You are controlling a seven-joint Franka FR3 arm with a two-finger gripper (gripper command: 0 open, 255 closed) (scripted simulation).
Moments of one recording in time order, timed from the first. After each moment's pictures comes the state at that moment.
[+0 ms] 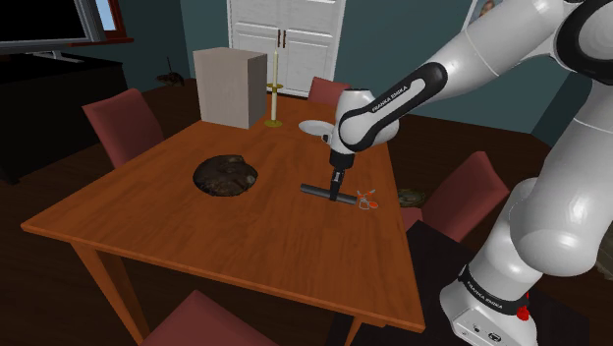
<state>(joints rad) 0.18 0.02 -0.10 -2.45 0.11 2.43 -0.53</state>
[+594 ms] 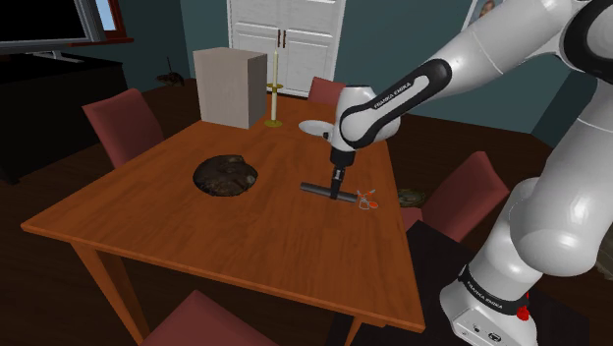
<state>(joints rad) 0.18 -0.01 -0.10 -2.45 0.10 2.40 -0.52</state>
